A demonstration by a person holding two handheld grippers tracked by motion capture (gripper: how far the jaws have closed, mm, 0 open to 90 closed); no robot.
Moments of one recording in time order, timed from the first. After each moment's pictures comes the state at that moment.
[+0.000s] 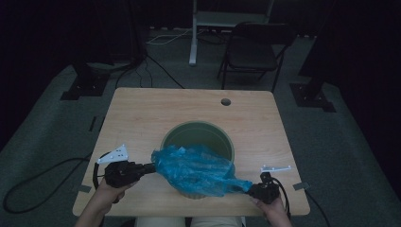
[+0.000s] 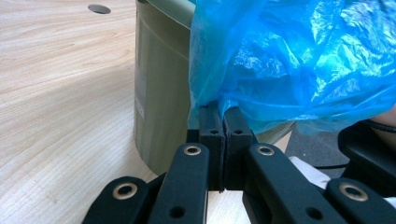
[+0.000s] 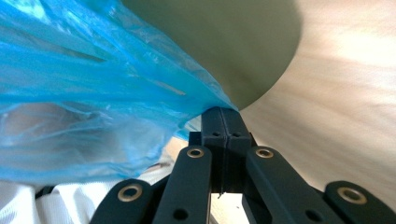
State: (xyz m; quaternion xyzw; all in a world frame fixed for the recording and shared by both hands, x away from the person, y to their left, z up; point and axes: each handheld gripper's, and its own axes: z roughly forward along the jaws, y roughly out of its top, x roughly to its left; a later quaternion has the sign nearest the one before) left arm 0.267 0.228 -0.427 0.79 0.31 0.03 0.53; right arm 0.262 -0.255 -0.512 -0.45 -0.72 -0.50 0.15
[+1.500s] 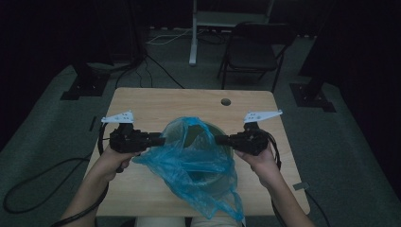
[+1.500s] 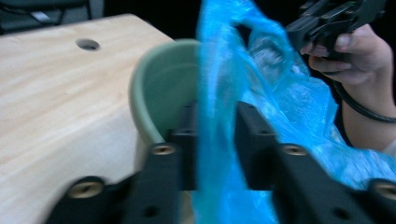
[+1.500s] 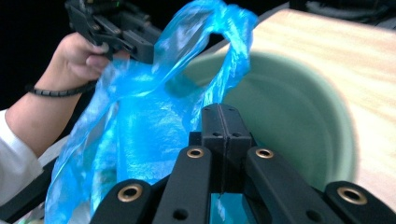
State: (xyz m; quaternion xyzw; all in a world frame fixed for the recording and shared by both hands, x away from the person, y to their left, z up) left arm 0.331 0.211 -0.354 0.79 0.30 0.00 0.54; right arm 0.326 -0.180 -0.335 -0.30 -0.79 -0.53 0.02
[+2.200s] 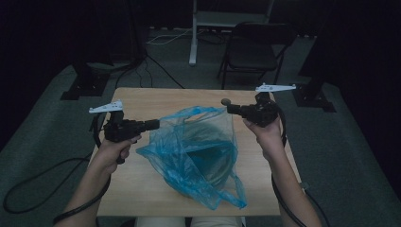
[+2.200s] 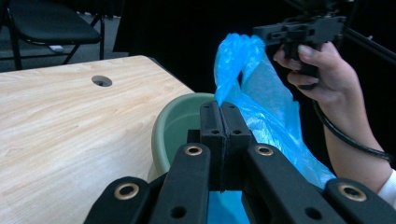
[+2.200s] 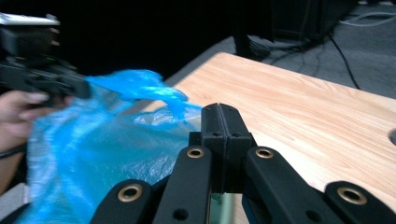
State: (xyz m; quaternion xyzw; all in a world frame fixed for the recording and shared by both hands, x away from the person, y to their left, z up) left arm 0.344 0.225 -0.343 0.73 0.33 -0.01 0.60; right arm 0.383 -0.203 -0.304 -0.37 -0.75 -0.54 -0.04
